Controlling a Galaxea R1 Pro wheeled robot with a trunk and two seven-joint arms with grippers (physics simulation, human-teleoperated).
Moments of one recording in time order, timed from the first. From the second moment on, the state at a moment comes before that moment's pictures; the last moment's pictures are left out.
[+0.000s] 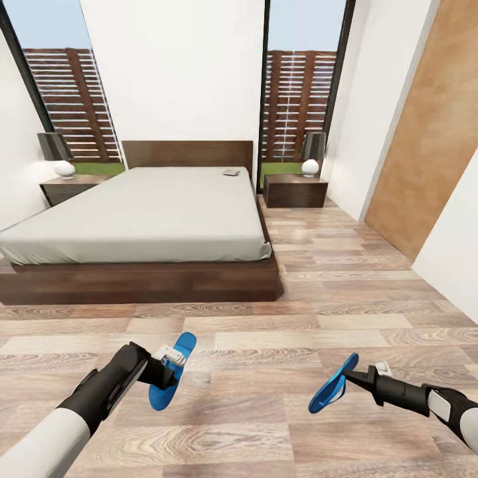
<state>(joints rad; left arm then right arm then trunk) -0.65 0.20 -0.41 -0.87 -0.03 0.86 -0.38 -0.84 -0.43 0.07 0.05 -0.49 0.58 1.15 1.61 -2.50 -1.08</state>
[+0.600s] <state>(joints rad) -0.65 0.20 -0.41 -0.88 -0.03 0.87 -0.38 -0.83 -0.42 0.07 0.05 -0.49 0.58 1.15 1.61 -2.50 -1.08</state>
